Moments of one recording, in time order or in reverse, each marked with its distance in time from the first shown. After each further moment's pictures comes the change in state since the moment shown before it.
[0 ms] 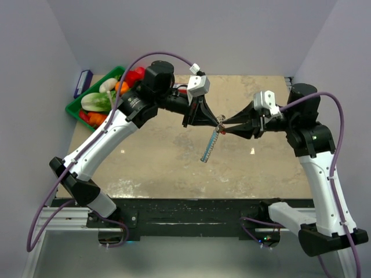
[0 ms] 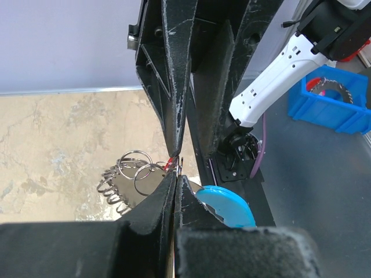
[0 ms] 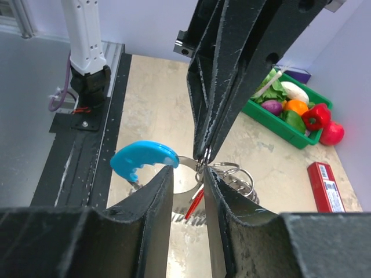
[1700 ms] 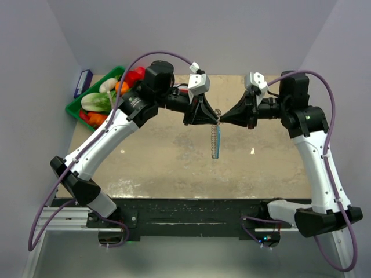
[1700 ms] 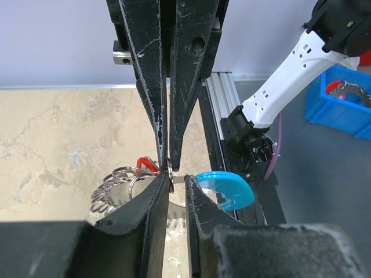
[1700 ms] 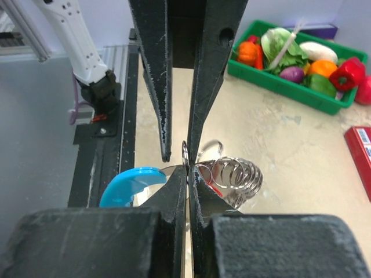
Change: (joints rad) left arm 0.009 0.003 -0.009 0.024 -0.049 0.004; right arm 0.000 0.158 0.113 -0.066 0.043 0.133
